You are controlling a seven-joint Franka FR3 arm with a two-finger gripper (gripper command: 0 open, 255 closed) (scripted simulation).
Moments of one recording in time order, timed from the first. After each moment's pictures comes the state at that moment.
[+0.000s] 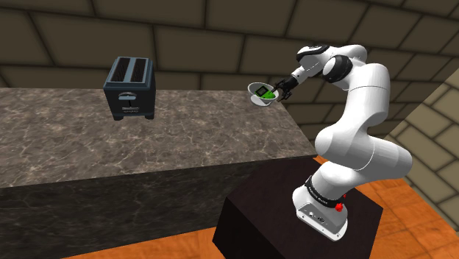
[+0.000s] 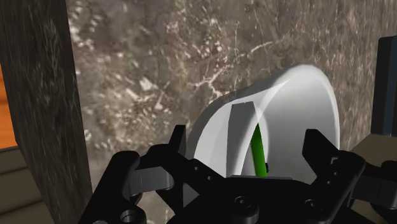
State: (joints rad) arm -1.06 1.00 0.19 -1.12 0.49 1.59 -0.51
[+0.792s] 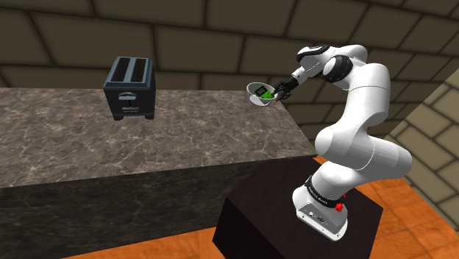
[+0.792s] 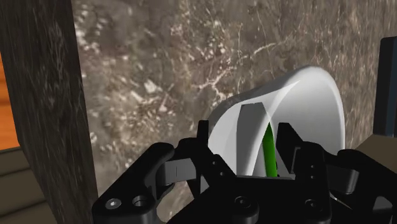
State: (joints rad) arm -1.06 0.99 0.18 -1.12 0.49 1.59 -0.51
